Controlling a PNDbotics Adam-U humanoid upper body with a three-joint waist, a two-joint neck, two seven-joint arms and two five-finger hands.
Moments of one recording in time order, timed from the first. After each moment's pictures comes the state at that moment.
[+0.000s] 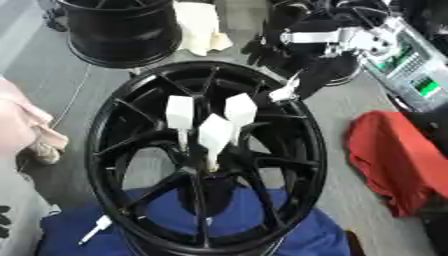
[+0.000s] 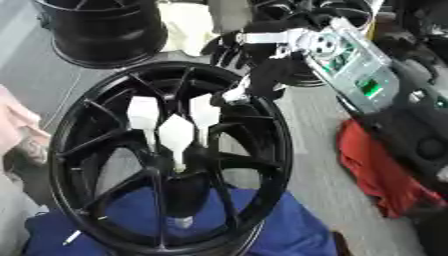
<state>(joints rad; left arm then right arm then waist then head) -0.15 0.37 0.50 -1.09 -0.11 -0.33 -0.79 -0.90 -0.58 0.49 -1.48 0.20 0.15 0.68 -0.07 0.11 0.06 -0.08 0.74</state>
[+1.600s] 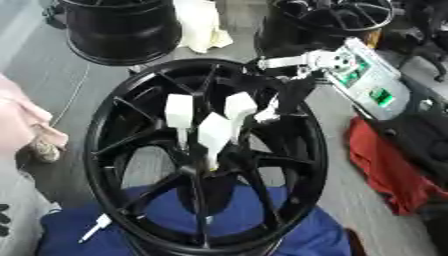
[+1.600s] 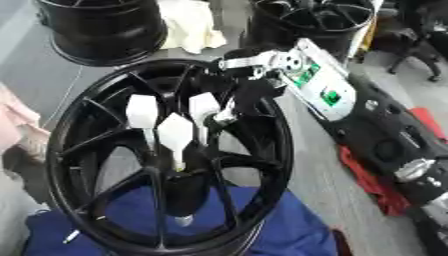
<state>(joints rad) -0.17 0.36 0.49 -1.09 -0.11 -0.32 -0.79 -0.91 -0.50 0.51 -1.36 0.29 0.10 0.77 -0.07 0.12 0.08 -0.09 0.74</state>
